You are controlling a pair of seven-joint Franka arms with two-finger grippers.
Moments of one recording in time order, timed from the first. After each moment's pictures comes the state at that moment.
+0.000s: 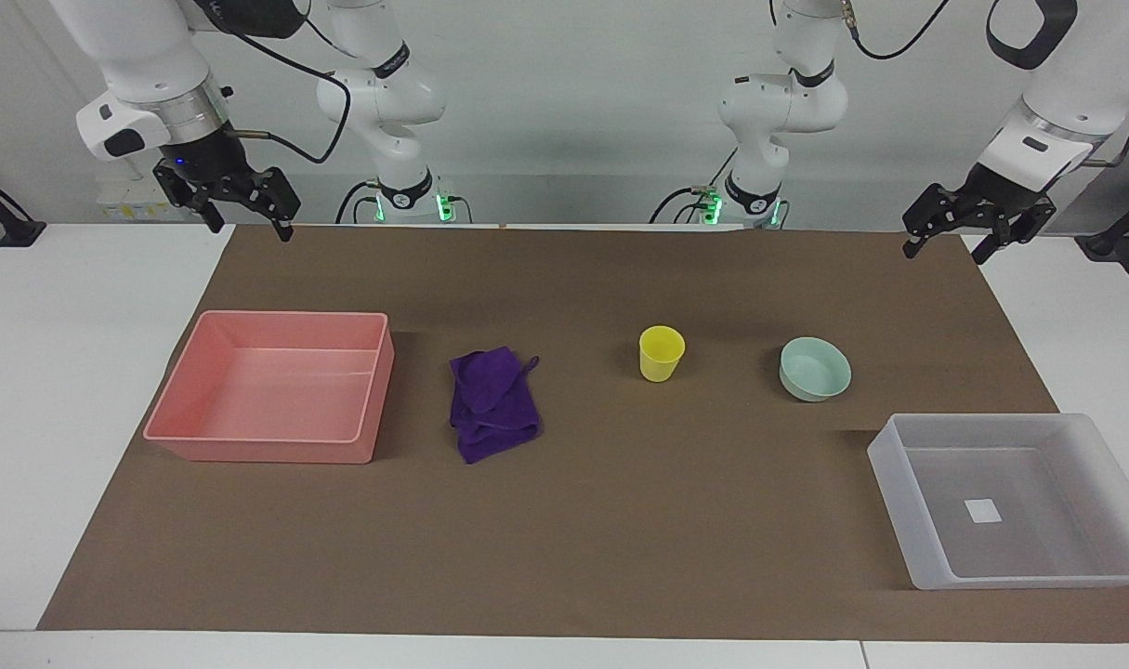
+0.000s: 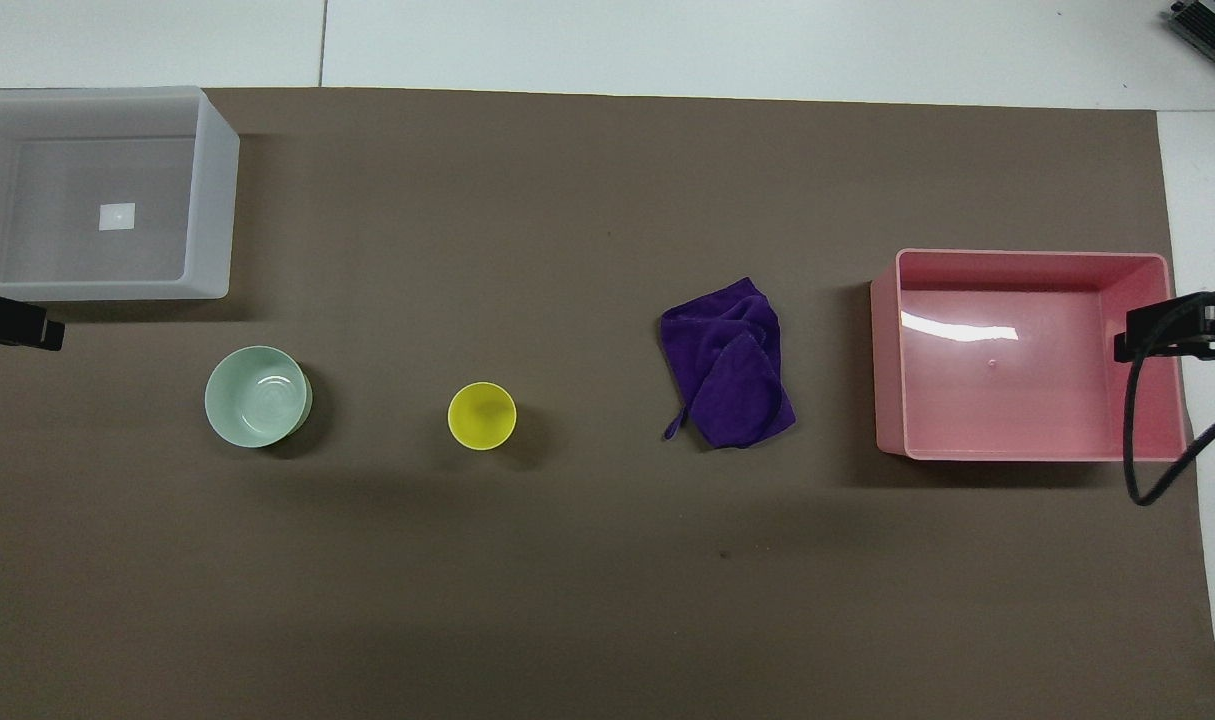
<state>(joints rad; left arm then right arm) -0.11 -0.05 0.15 -1.62 -0.05 1.58 0.16 0.02 -0.05 -0.08 -1.59 -0.02 1.51 0.09</state>
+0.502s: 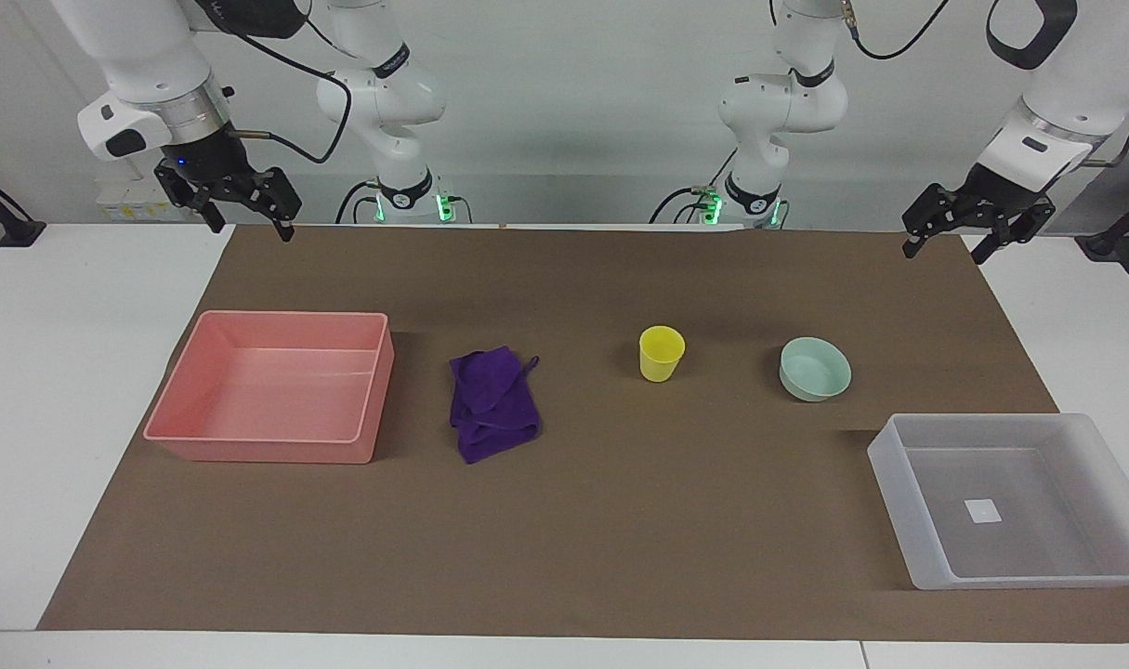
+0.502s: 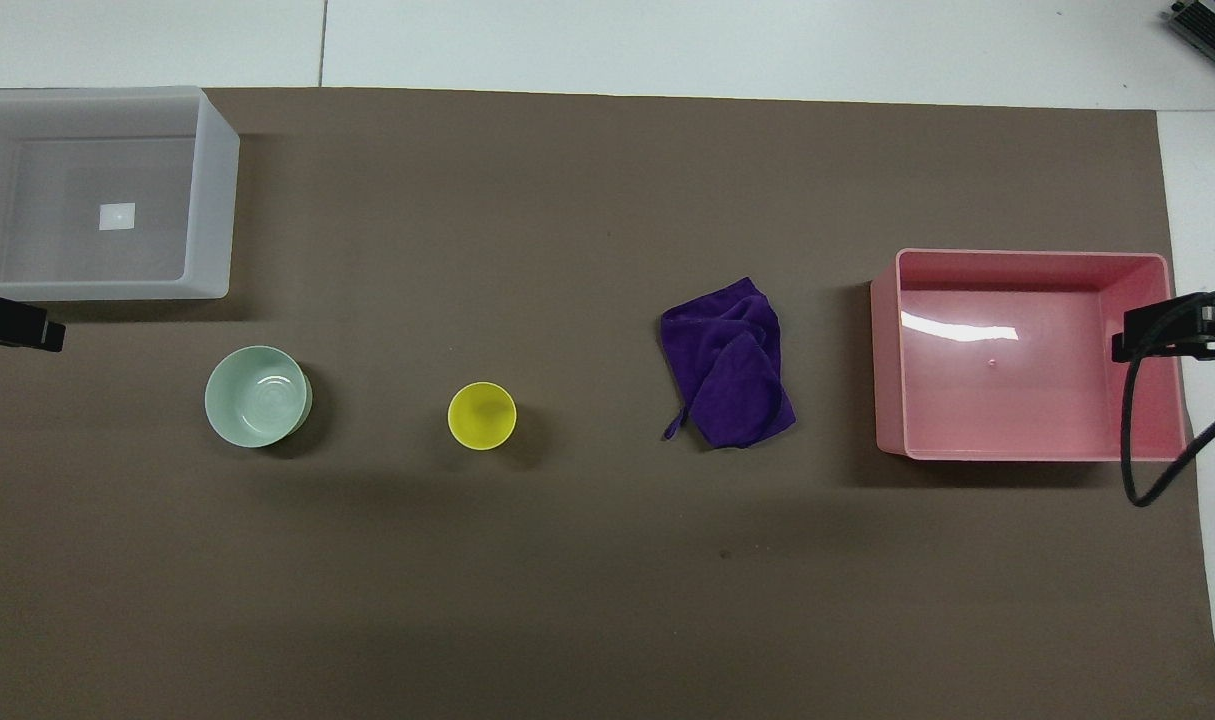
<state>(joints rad) -0.11 -0.05 0.15 -1.62 -0.05 1.58 0.16 0.02 -0.05 -0.08 -1.59 -0.02 1.52 0.09</state>
